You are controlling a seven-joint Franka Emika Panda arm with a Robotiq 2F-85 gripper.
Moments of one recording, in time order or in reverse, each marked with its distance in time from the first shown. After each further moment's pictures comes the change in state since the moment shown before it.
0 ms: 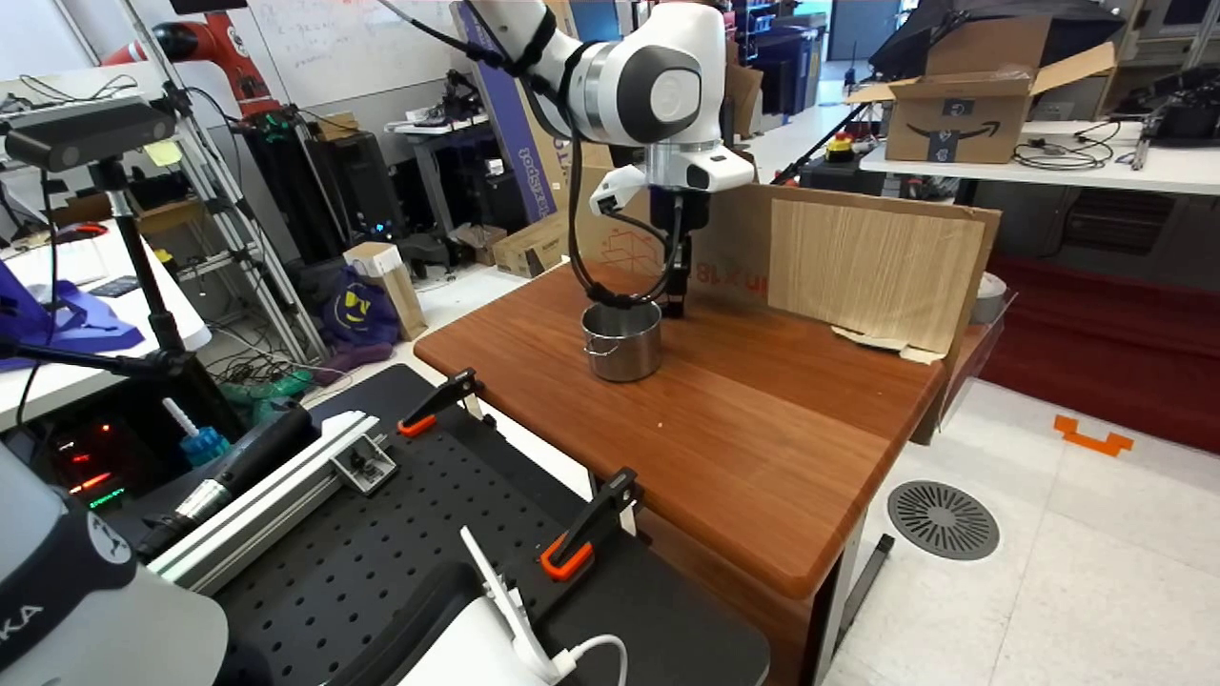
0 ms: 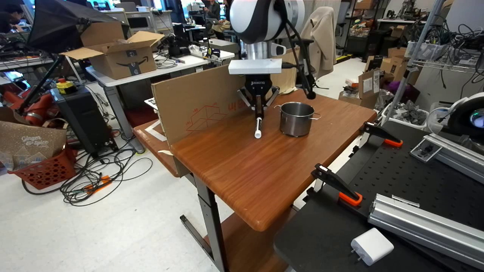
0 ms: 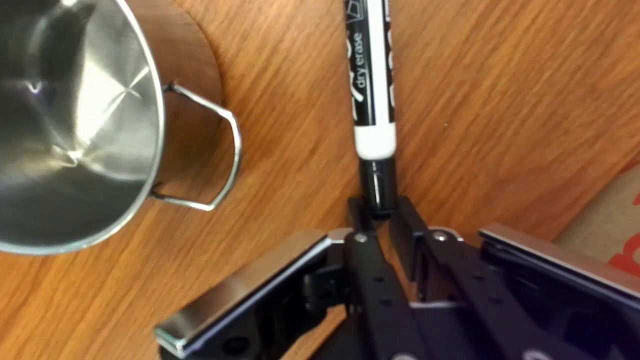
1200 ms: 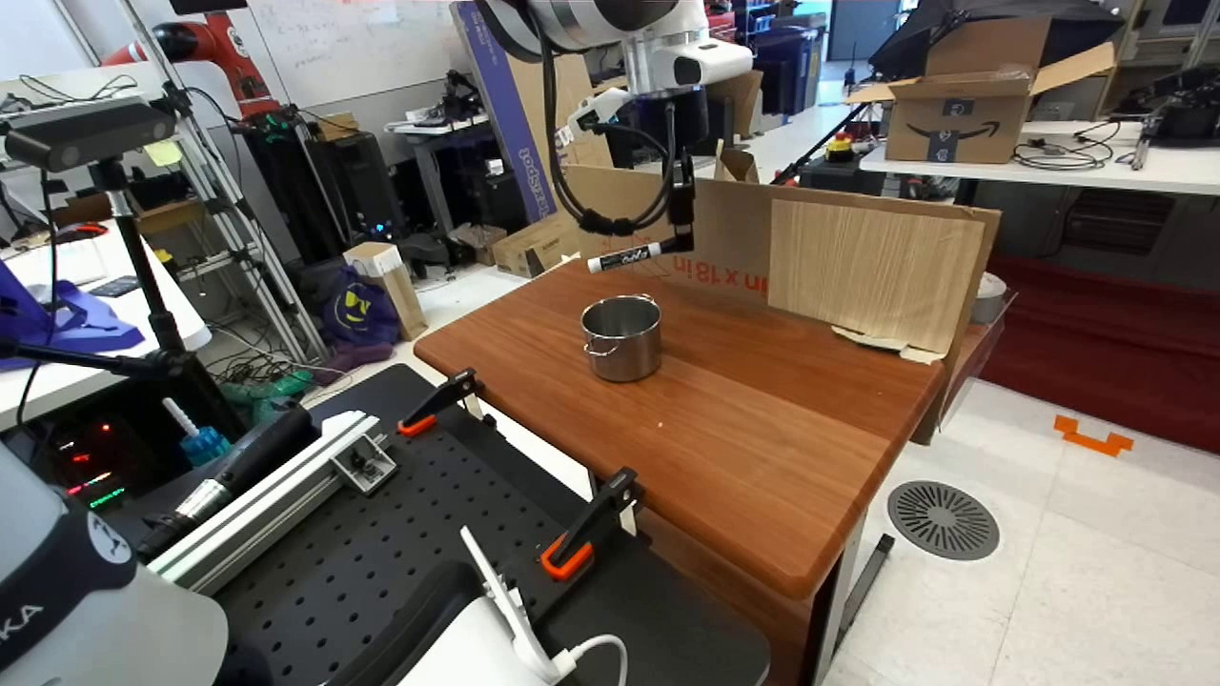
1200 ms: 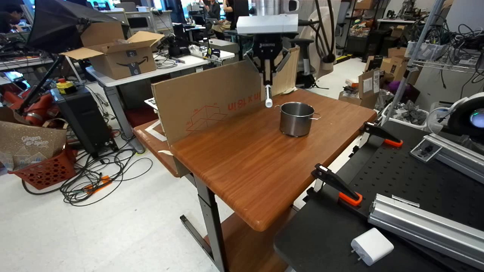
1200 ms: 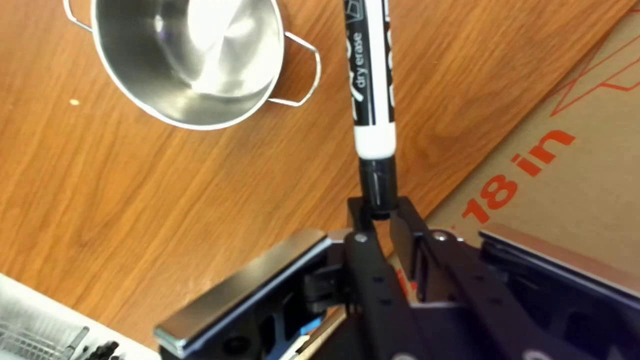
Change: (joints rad) arm 0.021 -0.275 -0.034 -0.179 -0.157 0.002 0.069
